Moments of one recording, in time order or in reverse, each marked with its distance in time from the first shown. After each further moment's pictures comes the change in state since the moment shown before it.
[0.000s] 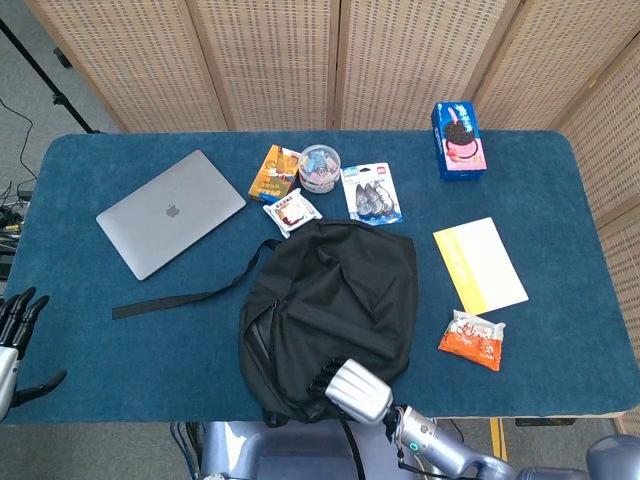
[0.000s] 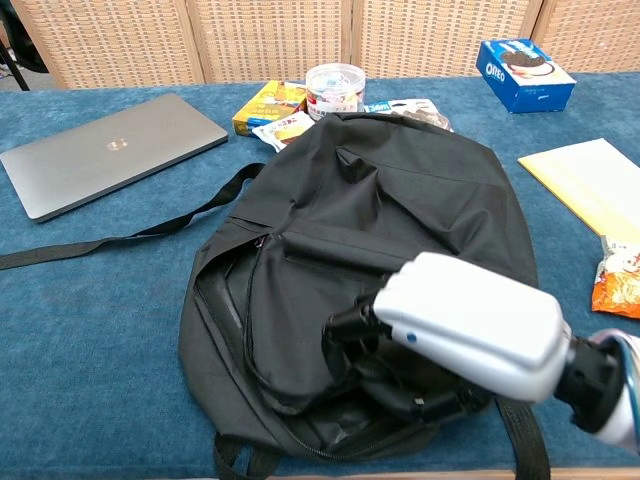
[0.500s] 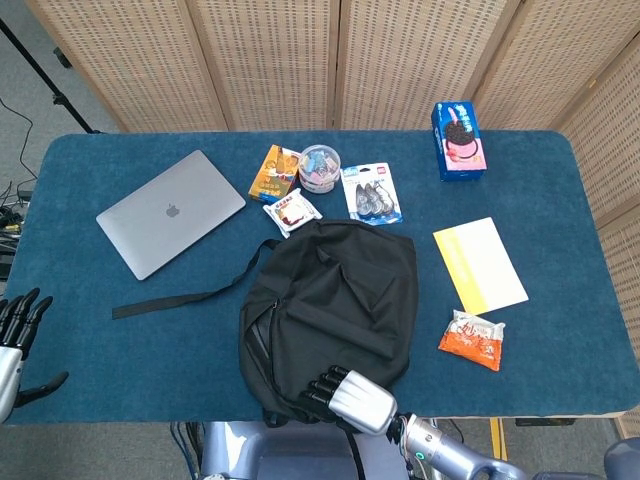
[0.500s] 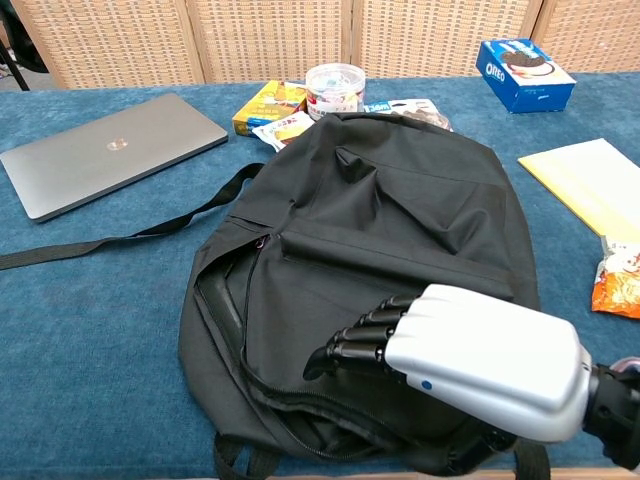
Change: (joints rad) left arm 0.001 -0.005 0.001 -0.001 -0.001 -0.002 0.015; right arm -0.013 0.075 -0.032 -0.079 -0.041 -0.100 -0.107
